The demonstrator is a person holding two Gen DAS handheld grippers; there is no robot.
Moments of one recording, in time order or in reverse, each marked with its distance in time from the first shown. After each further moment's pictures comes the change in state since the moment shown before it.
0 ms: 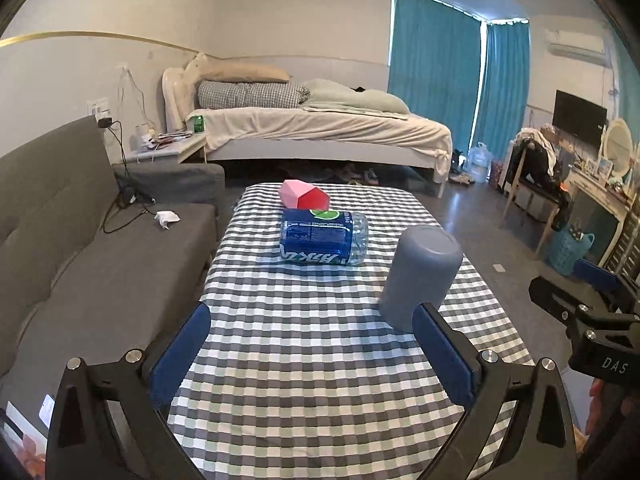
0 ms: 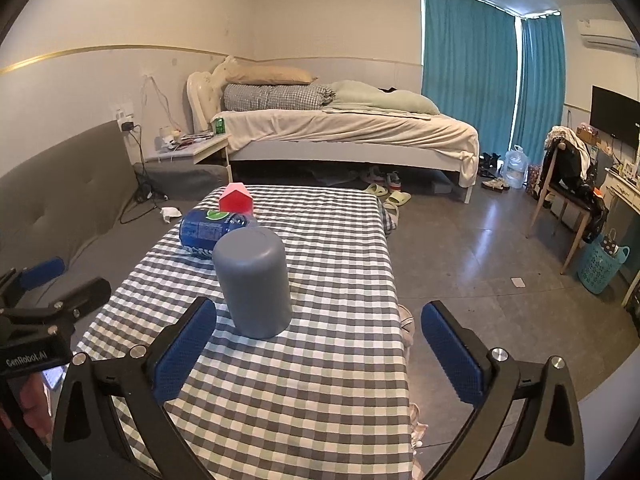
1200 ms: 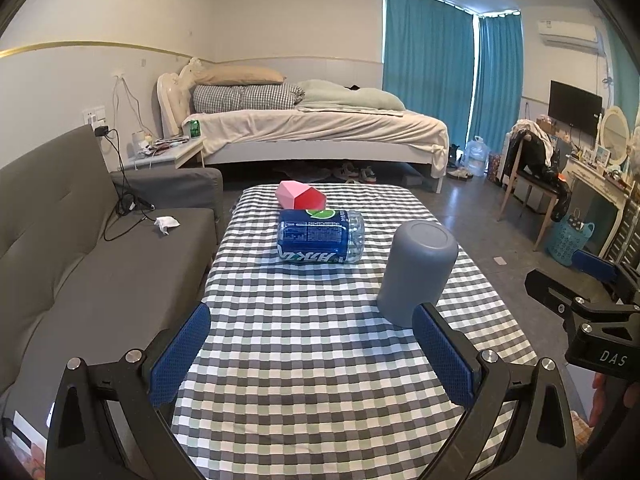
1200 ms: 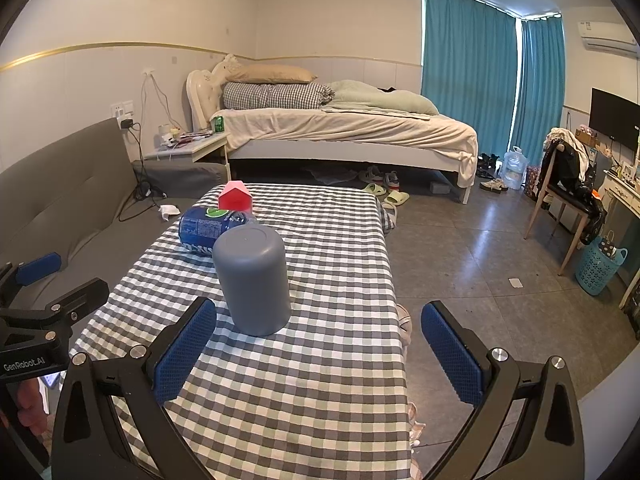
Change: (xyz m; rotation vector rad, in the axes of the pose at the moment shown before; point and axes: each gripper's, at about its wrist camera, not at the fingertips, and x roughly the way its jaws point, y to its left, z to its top) left arm -0.005 -0.005 -0.002 0.042 -0.003 0.001; right arm -0.002 0.000 -0.002 -0.001 0.003 -0.008
